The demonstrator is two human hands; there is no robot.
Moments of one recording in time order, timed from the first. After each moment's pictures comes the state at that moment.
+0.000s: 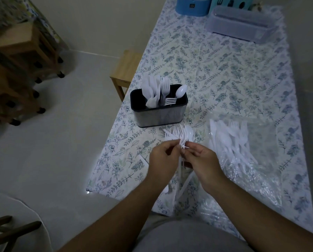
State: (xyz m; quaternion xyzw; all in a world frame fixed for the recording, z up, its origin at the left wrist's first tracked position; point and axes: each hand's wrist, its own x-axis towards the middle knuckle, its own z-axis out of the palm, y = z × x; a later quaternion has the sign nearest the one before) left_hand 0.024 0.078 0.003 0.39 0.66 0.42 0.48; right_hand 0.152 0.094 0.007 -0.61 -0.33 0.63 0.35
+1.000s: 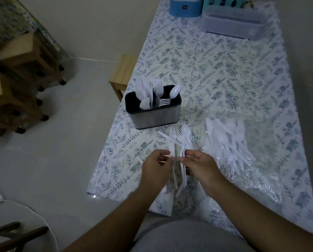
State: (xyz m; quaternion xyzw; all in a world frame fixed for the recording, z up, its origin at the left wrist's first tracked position) left_hand 0.018 0.057 -0.007 0.38 0.73 0.33 0.46; right_hand 0.168 0.083 -0.001 -0.62 -0.30 0.66 0.30
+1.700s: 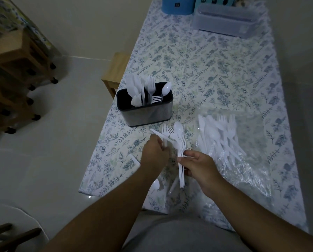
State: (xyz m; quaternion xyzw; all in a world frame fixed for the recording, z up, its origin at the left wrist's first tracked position) left_hand 0.033 0.098 -0.023 0.48 0.77 0.23 0.36; right_hand 0.185 0.074 -0.002 -0.63 -0.28 0.65 0.31
